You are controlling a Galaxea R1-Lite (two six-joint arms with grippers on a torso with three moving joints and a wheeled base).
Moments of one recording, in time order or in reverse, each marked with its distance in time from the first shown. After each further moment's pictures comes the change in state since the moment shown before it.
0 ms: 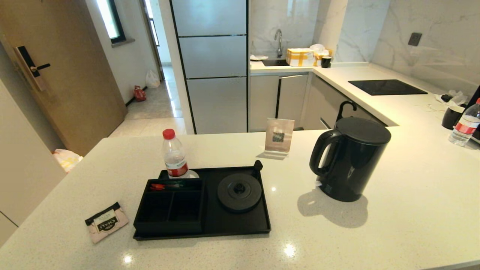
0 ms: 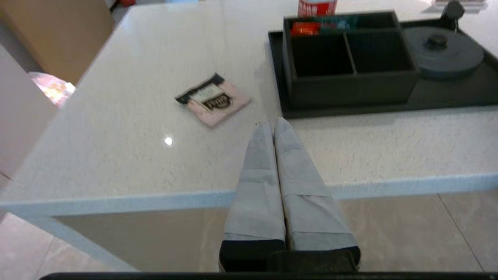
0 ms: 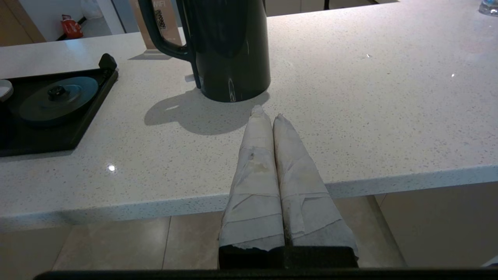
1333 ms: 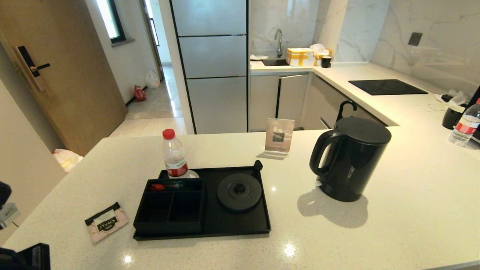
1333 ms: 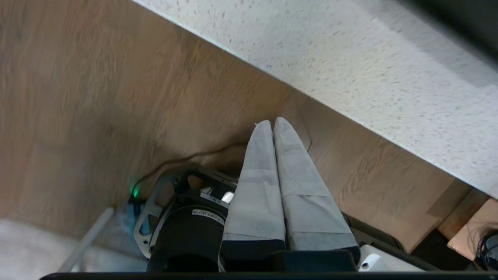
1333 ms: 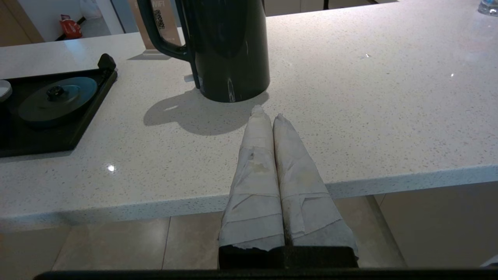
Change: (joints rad) left arm 0.064 1.148 -0.656 0.580 0.083 -0.510; right arm 0.000 0.000 0.000 0.000 0.000 0.000
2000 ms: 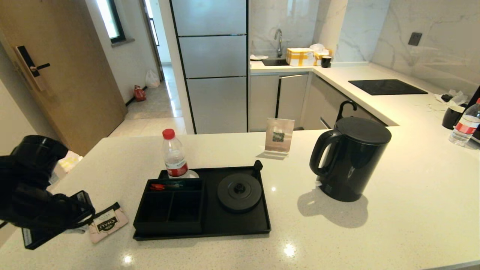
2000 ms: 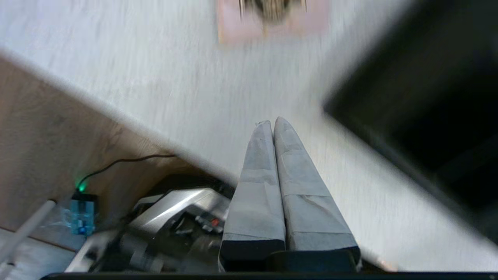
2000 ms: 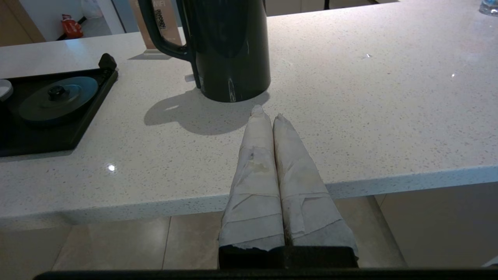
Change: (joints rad) left arm 0.066 0.409 -0.215 -0.192 -0.057 -0.129; right arm 0.000 0.000 0.000 0.000 0.000 0.000
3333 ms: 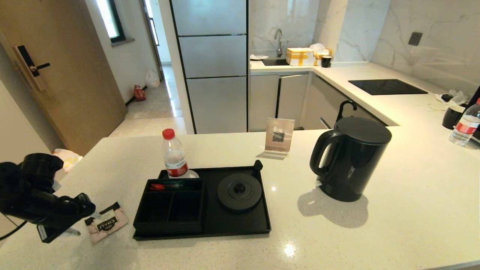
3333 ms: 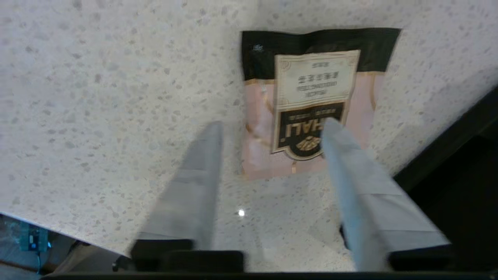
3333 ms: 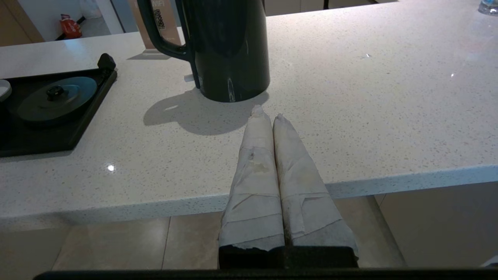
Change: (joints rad) left arm 0.213 0.285 -0.004 -0.277 -0.148 0.092; right arm 0.000 0.000 0.000 0.000 0.000 0.000
